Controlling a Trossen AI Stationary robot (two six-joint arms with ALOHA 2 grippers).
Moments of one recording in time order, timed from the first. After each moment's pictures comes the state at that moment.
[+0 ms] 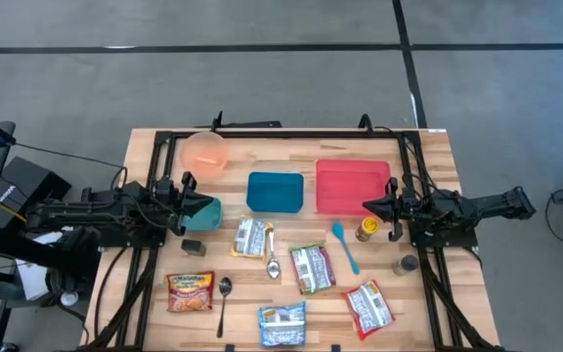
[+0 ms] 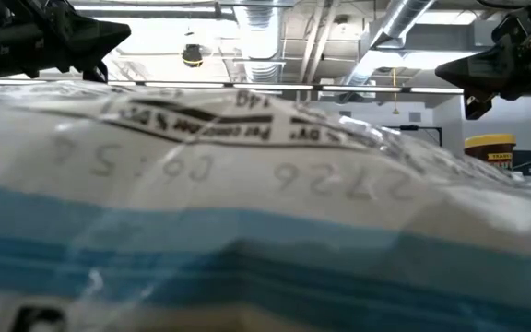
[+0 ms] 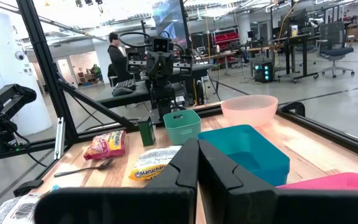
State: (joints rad) left arm 0.09 0.23 0.01 0.48 0.03 -0.24; right arm 0.17 0.01 0.00 0.08 0.29 0.16
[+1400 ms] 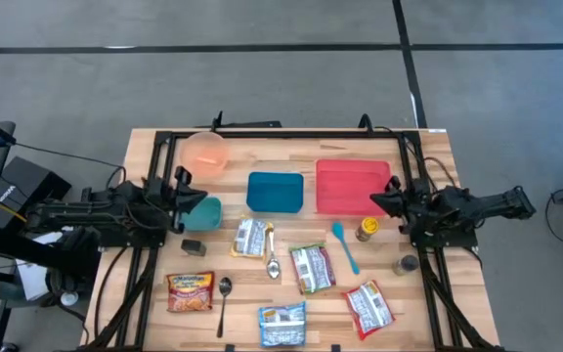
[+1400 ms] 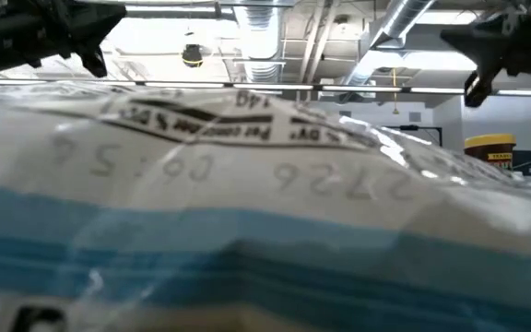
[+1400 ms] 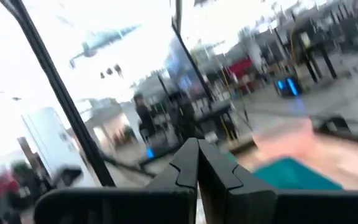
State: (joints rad) left arm 0.09 0.23 0.01 0.63 0.01 -0.13; right arm 0.17 0.01 0.00 0.33 0.30 0.40
